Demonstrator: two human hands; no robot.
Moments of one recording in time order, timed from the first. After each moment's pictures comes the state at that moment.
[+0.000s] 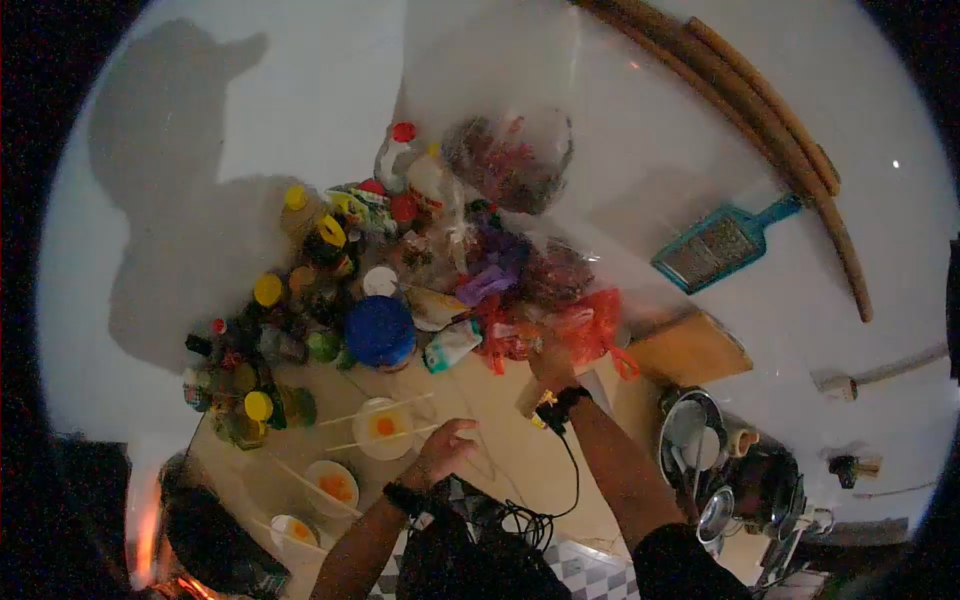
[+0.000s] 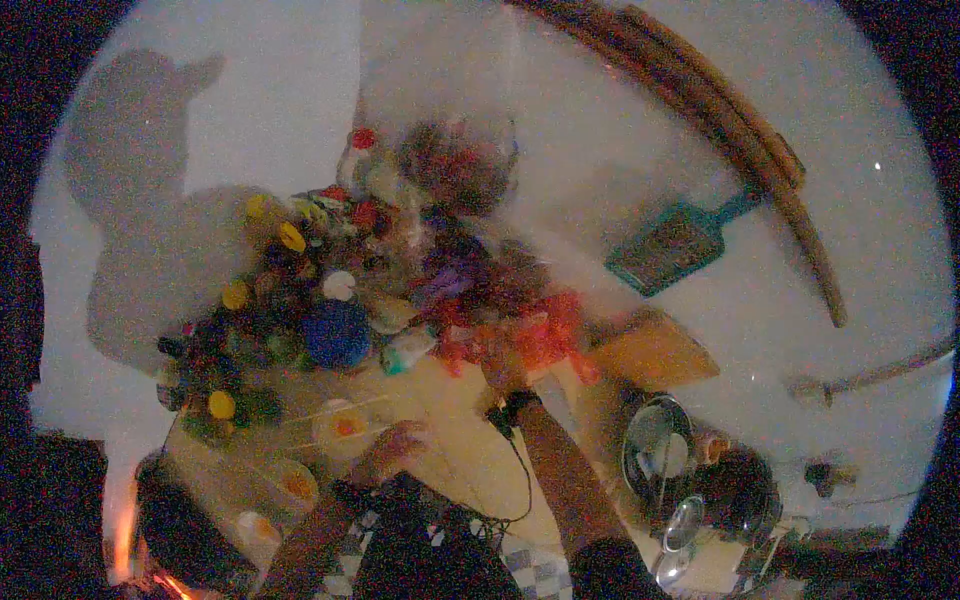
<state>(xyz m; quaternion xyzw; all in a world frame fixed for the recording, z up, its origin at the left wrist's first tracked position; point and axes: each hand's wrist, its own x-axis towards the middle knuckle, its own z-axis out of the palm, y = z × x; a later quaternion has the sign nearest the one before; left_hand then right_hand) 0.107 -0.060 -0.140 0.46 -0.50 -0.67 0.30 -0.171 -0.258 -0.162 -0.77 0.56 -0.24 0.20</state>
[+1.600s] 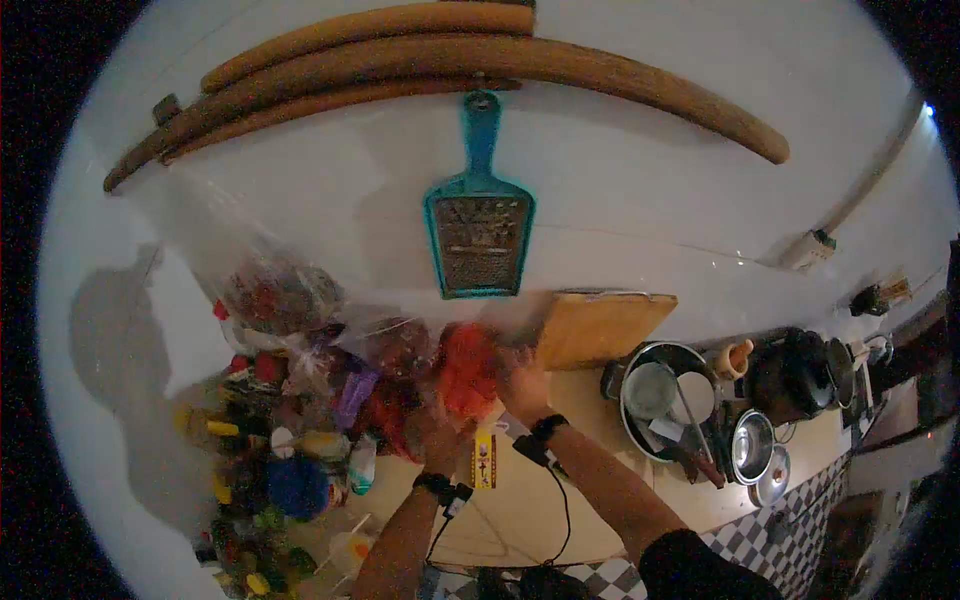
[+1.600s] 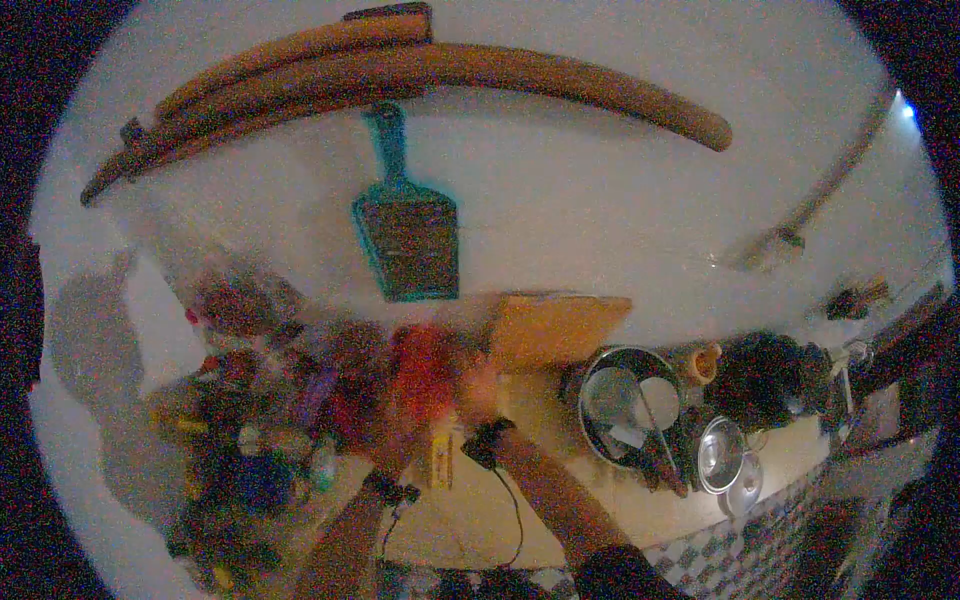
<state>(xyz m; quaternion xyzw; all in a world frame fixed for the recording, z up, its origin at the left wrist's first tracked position) -0.097 -0.251 -0.201 0.45 -0.84 -0.17 0.24 -0.322 -0.259 -0.155 -0.57 0.72 -0.39 0.11</state>
